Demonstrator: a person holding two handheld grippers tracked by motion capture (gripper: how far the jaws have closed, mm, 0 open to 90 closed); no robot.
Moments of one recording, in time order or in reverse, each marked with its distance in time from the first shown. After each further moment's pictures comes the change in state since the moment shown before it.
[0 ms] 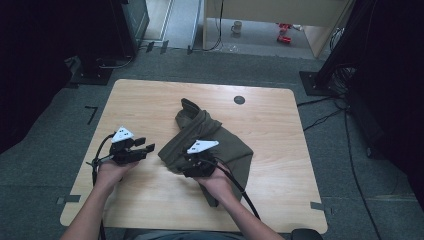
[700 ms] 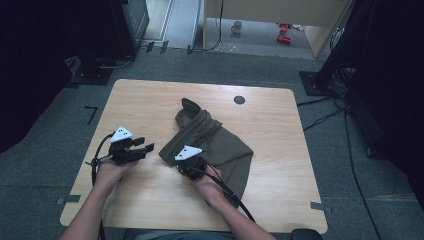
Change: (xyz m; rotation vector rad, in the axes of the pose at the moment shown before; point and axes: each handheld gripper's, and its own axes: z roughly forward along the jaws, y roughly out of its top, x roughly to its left) left arm 0.001 0.000 -0.001 -0.001 0.005 -0.006; right arm 0.012 -0.005 0.034 0.083 -0.152 -0.127
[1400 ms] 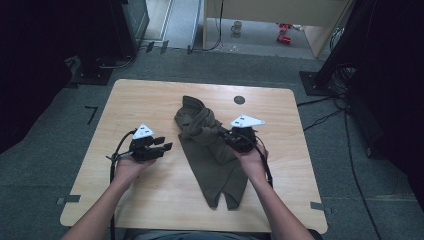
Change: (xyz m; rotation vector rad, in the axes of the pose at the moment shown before) left arm -0.045 0.024 0.040 0.028 -0.096 0.057; right arm -0.111 0.004 -0.131 -0.206 -0.146 0.207
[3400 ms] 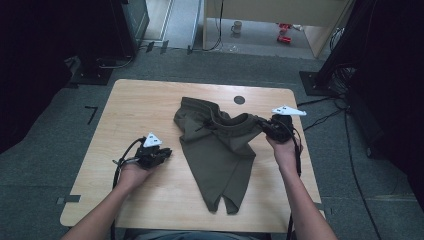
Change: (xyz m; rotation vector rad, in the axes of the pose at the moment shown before) left arm 0.002 -0.032 0.014 0.115 0.039 0.053; right arm -0.095 -0.013 -0.046 0.018 -0.206 0.173
